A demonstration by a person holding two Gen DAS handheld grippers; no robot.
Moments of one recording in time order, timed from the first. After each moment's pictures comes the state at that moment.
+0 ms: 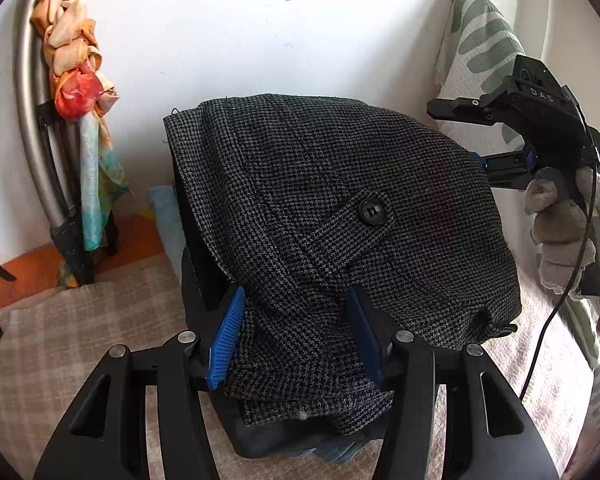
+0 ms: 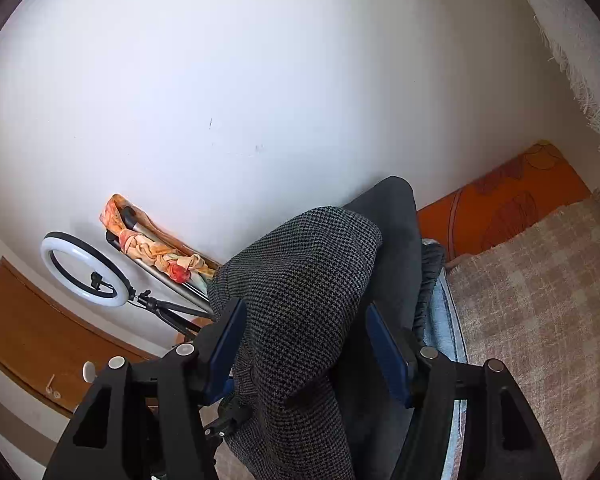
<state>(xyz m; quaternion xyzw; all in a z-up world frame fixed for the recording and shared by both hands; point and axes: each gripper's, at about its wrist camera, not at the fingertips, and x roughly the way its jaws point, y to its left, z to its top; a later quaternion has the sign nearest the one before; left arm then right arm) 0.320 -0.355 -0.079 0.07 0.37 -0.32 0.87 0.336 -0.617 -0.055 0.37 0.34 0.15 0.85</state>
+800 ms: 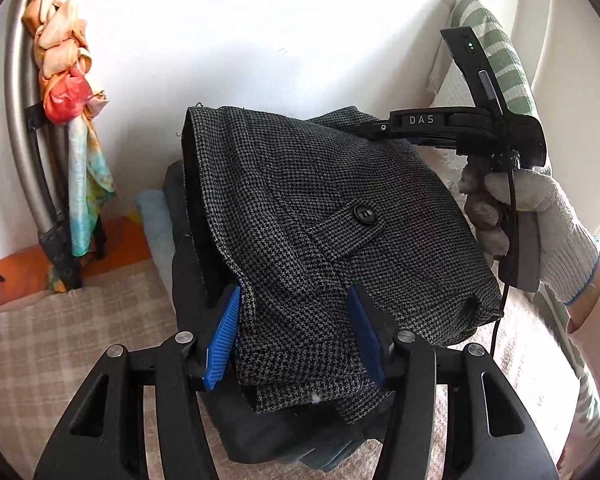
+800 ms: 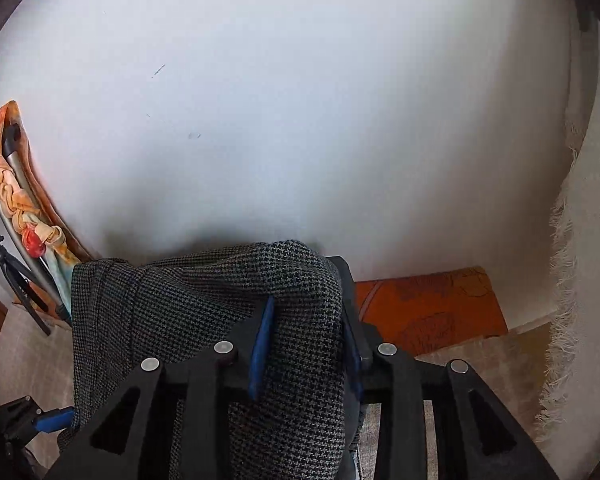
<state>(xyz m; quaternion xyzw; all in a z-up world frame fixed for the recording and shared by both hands) 0.332 -0.335 -0.065 0.04 0.38 -0.33 0.86 0.388 -0.578 -0.039 0.10 0.35 -0.05 0.93</state>
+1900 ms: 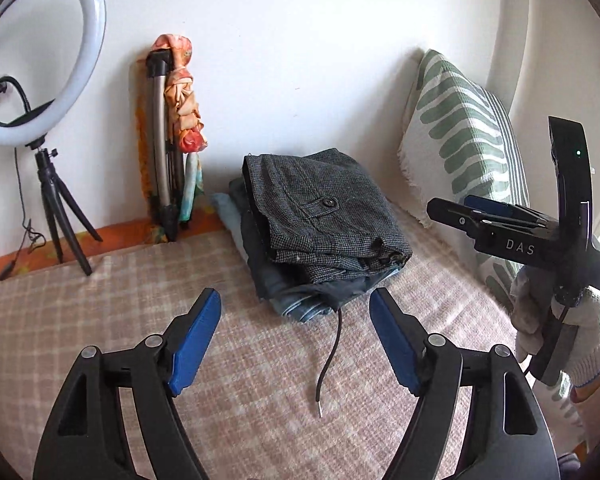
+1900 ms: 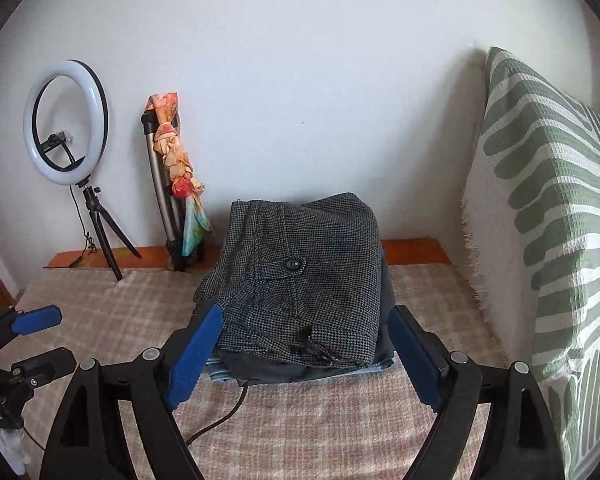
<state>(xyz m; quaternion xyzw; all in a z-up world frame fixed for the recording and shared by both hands) 0.174 -0.223 0.028 0.03 0.33 -0.30 0.89 0.156 -0.435 0.037 0.06 0.29 -0.07 0.95</state>
